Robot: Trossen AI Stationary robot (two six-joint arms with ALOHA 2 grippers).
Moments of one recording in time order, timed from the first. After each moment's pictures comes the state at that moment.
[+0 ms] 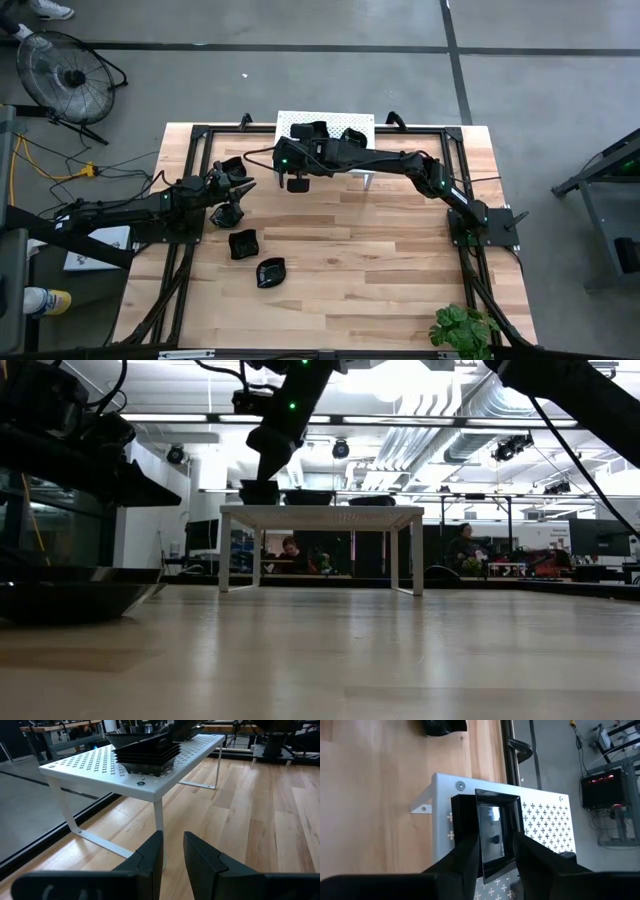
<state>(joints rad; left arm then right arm) 0.22 0.25 0.01 0.05 -0.27 0.00 -0.15 2.31 2.33 -0.89 0.46 -0.34</state>
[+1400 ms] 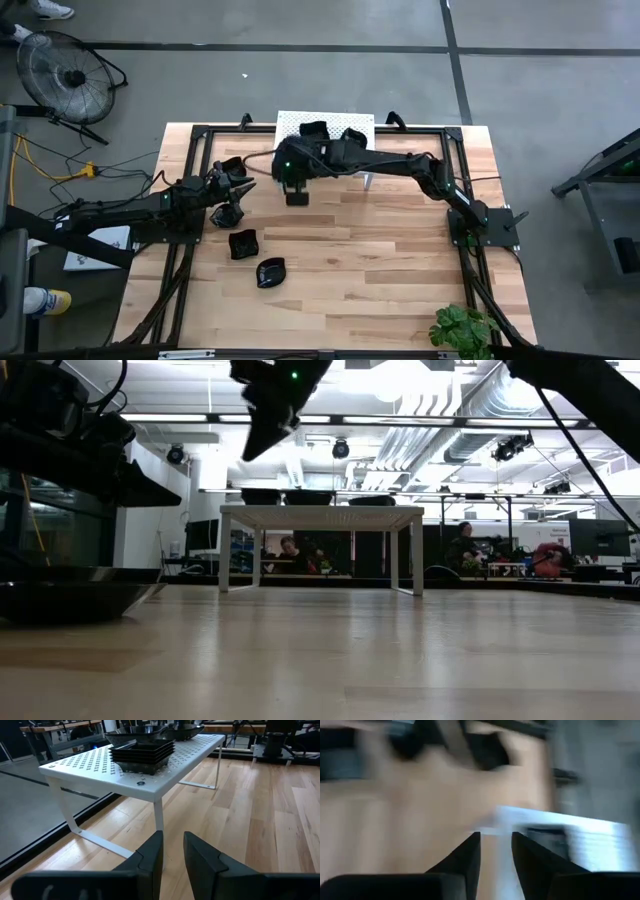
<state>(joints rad) 0.22 0.25 0.01 0.05 -0.27 0.00 -0.11 2.26 2.33 -0.91 0.19 -0.27</state>
